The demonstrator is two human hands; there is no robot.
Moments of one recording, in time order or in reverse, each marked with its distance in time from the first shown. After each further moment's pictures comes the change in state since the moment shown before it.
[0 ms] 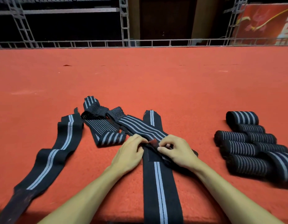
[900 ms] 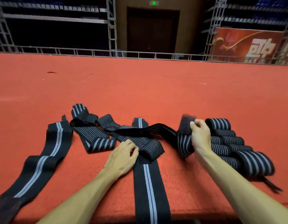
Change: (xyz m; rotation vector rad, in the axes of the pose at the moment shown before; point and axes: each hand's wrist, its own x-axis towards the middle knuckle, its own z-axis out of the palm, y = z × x) left_hand -0.001 0.012 0.000 0.108 -0.022 -0.055; right_hand -0.006 -0.010 -0.078 0.381 0.758 0.386
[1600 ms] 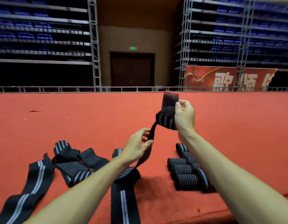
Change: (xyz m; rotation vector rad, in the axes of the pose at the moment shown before) left_hand 0.046 0.179 -0.085 -0.467 0.036 0.252; right_hand 0.016 -0.151 -0.073 0.218 0.152 -0.315
